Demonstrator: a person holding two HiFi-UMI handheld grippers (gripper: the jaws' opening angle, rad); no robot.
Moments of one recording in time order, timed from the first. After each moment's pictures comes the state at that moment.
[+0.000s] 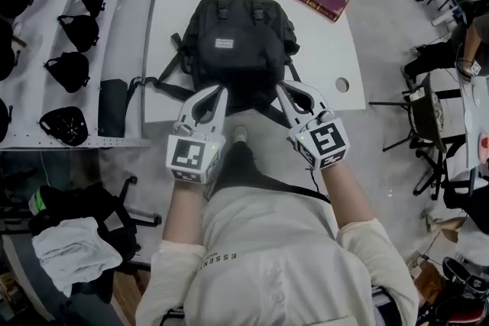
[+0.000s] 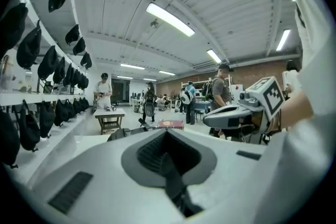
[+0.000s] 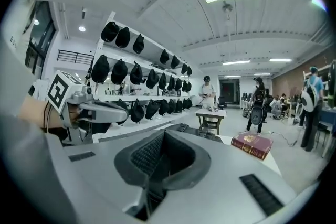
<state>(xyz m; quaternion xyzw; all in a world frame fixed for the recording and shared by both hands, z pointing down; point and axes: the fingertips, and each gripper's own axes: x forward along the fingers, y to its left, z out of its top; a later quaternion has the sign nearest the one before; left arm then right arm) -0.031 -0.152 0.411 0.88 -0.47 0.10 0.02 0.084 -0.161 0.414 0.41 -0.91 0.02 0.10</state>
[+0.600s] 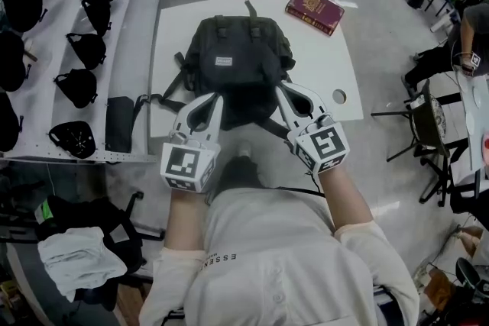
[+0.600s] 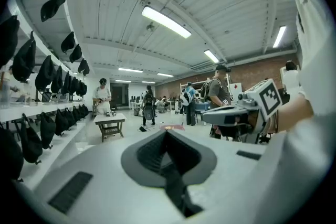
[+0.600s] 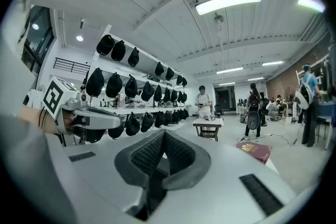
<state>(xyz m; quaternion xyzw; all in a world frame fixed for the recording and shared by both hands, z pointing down) -0.032 -0.154 0.370 0.88 -0.47 0.10 0.00 0.091 -0.171 0.370 0.43 -0.90 0.01 0.03</state>
